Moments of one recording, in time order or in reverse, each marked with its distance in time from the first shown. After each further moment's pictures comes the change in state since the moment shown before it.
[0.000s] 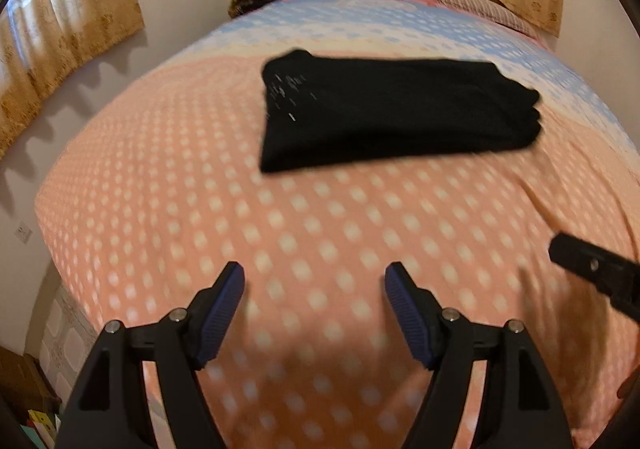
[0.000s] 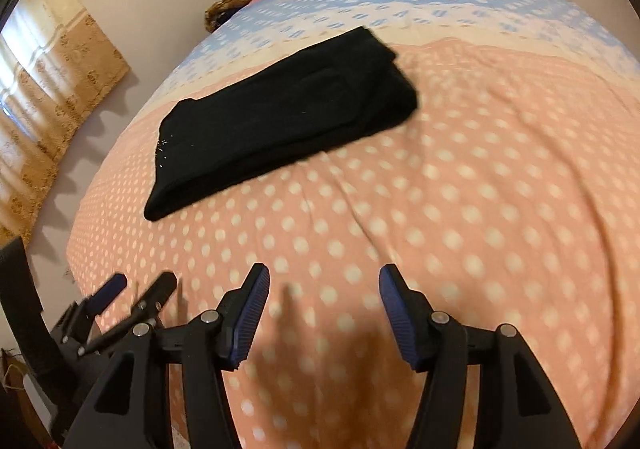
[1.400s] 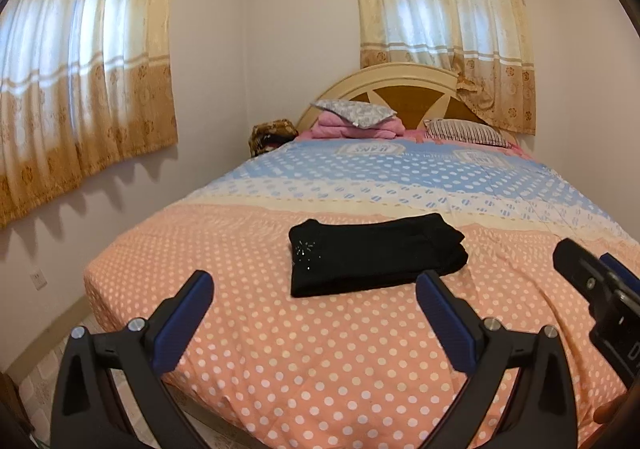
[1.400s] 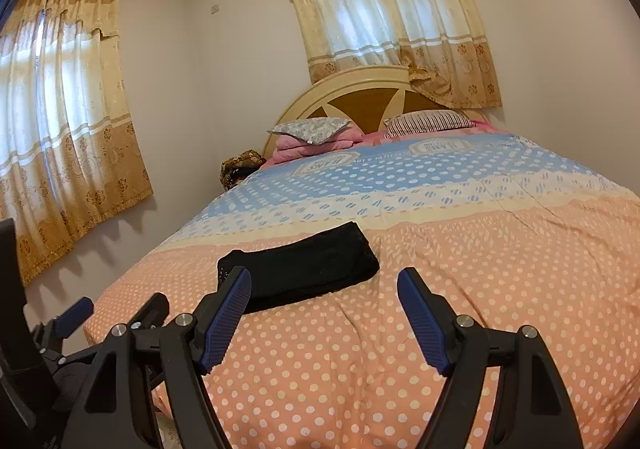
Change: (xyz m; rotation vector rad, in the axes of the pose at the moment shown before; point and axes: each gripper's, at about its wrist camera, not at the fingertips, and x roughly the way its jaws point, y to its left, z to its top) left arm -0.160 -0.003 -0.020 -0.029 -0.533 0.031; right arm -0.184 0.031 -0.073 -0.054 -0.654 -0.047
